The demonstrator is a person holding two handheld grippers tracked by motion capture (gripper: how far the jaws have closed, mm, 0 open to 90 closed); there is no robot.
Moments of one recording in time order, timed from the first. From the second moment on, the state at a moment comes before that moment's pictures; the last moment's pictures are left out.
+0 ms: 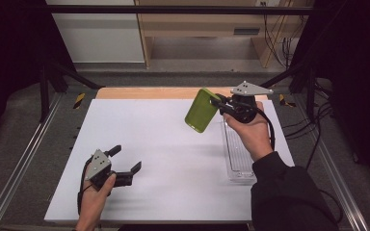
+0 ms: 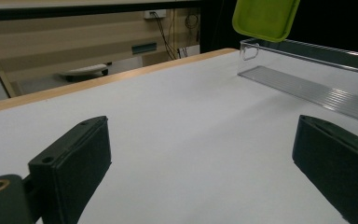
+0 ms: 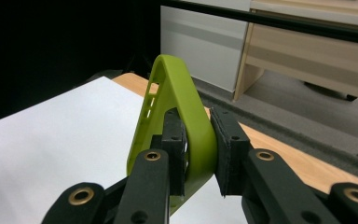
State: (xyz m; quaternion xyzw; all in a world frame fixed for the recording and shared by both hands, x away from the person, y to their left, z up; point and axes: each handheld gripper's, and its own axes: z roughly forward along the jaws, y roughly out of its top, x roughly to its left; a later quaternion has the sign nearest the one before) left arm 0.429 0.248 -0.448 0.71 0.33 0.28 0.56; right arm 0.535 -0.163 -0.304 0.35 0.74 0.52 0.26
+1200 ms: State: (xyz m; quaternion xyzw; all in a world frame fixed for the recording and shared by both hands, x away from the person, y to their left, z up) left arm 0.434 0.278 -0.452 0.67 0.34 0.26 0.60; right arm 0.558 -0.243 -0.271 0.36 0.73 0.50 0.30
